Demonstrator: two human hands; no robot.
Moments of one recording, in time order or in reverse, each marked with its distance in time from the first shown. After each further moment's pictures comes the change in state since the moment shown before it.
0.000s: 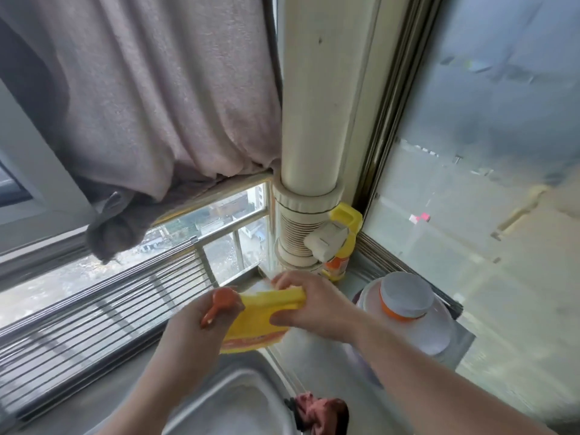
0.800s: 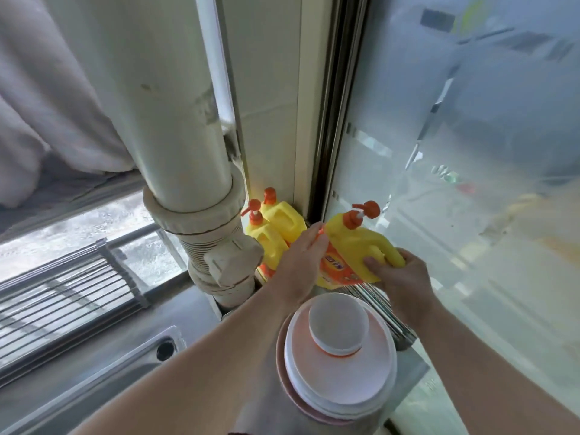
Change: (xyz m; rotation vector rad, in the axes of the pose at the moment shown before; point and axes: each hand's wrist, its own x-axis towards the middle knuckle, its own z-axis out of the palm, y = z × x) left_hand 0.157 0.120 0.325 -0.255 -0.356 -0.041; right_hand -0.001 0.211 -0.256 0.648 0.599 0.285
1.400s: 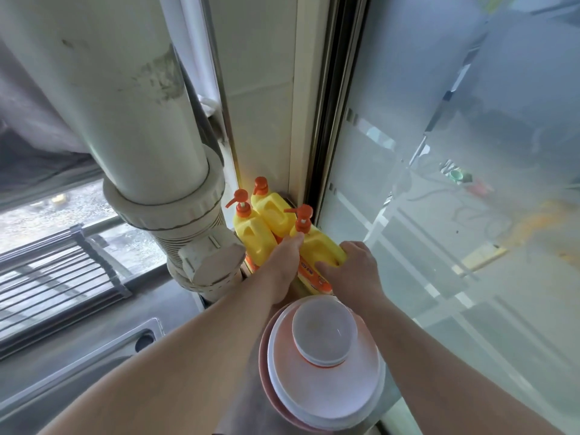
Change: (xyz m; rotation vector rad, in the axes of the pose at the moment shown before) left_hand 0.075 -0.066 0.012 -0.370 0.201 -0.404; right_hand 0.031 0.018 0.054 -0.918 -0.042 -0.162
